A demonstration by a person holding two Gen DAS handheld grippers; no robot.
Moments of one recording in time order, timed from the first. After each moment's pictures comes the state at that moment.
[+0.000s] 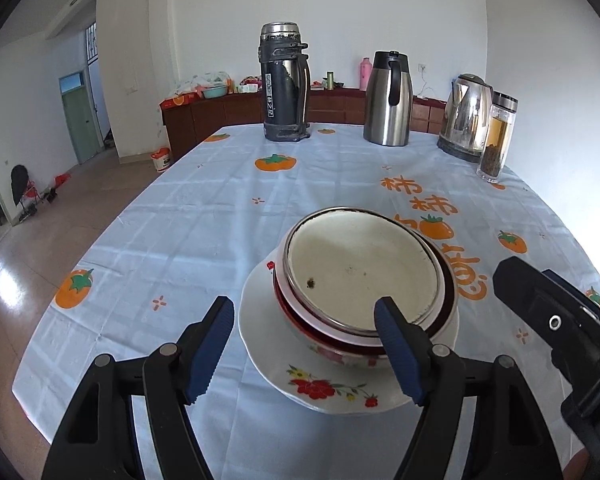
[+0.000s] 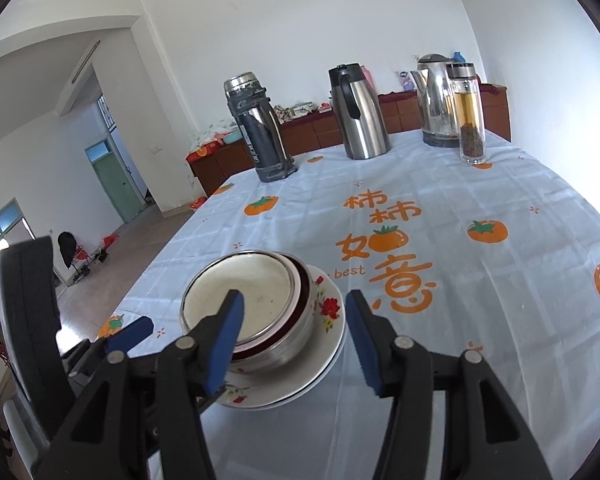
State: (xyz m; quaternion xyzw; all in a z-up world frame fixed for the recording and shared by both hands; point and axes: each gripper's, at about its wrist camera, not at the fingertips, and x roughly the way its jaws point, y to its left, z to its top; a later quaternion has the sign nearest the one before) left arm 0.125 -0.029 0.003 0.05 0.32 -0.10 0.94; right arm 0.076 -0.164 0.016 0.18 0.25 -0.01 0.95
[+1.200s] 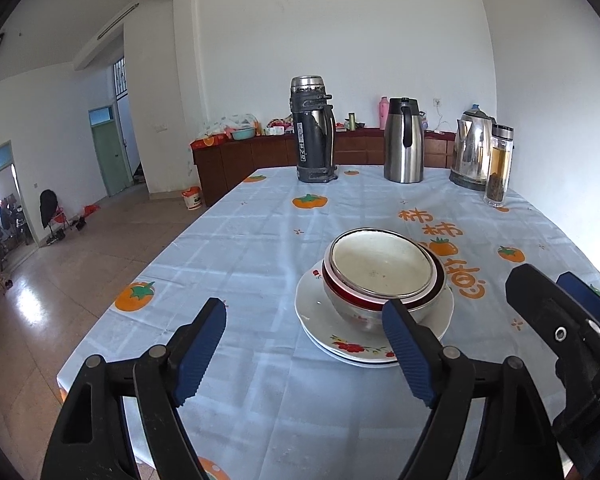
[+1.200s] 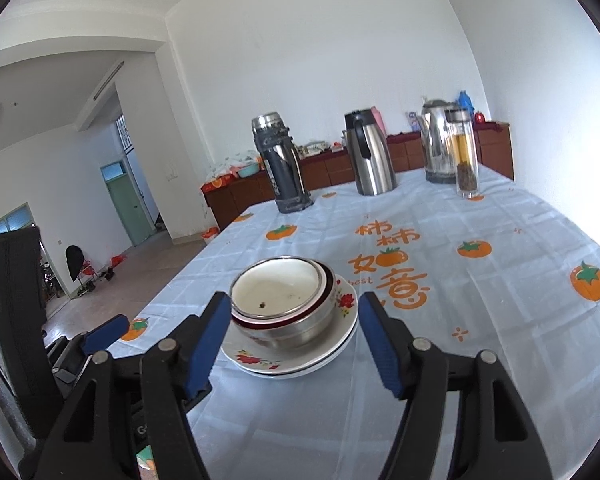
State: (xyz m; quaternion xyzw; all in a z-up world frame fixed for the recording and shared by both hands) left arm 0.046 0.001 0.032 0.07 0.24 -0.06 0.97; right arm -0.001 -0.132 0.033 0.15 0.17 0.00 0.97
